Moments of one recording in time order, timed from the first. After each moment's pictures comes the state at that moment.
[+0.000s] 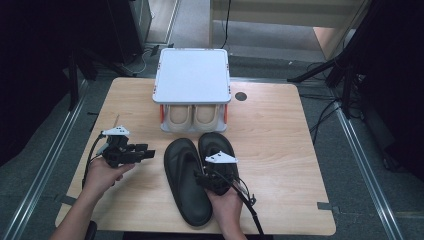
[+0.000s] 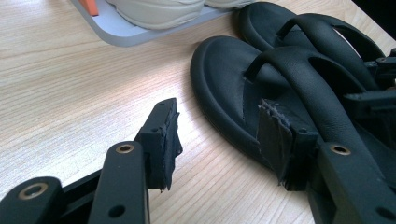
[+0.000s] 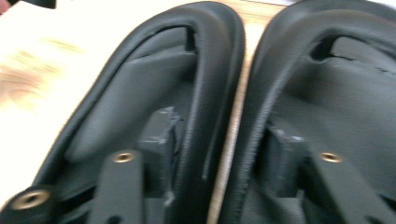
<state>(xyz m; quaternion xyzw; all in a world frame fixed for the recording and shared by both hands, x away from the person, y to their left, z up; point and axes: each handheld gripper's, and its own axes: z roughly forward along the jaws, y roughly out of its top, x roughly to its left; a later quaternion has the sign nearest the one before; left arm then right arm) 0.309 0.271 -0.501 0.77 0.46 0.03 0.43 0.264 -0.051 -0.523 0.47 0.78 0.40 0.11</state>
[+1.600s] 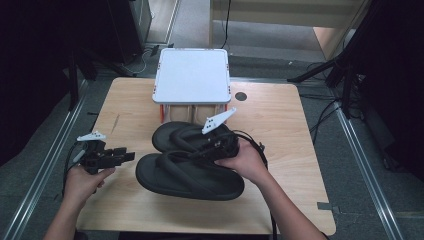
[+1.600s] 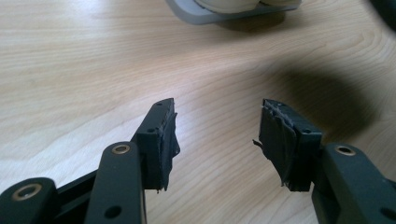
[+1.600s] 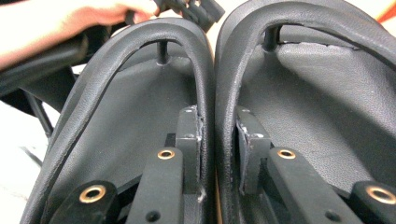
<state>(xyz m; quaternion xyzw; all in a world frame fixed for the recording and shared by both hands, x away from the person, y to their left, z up) 0.281 0.324 -0.504 0.74 0.52 0.06 0.42 0.334 -0.058 -0.418 0.13 0.89 0.42 -0.08</state>
